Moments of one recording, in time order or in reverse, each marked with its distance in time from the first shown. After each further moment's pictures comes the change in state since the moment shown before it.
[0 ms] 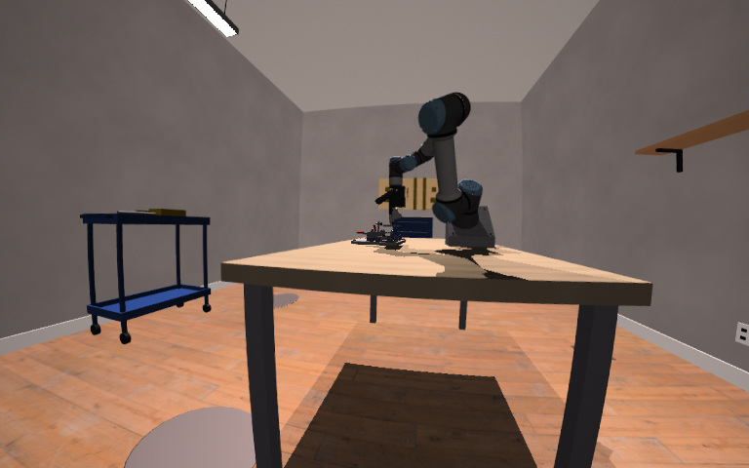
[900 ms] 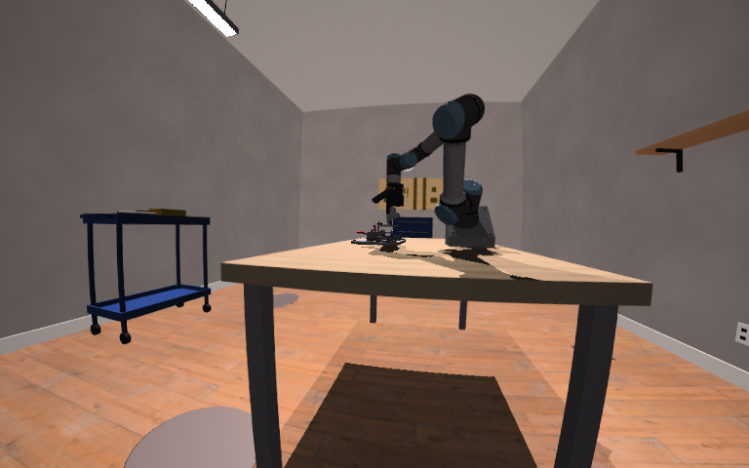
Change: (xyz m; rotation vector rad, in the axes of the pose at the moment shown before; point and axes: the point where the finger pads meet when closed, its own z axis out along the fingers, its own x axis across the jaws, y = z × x) arm -0.068 0.000 0.001 0.000 0.000 0.000
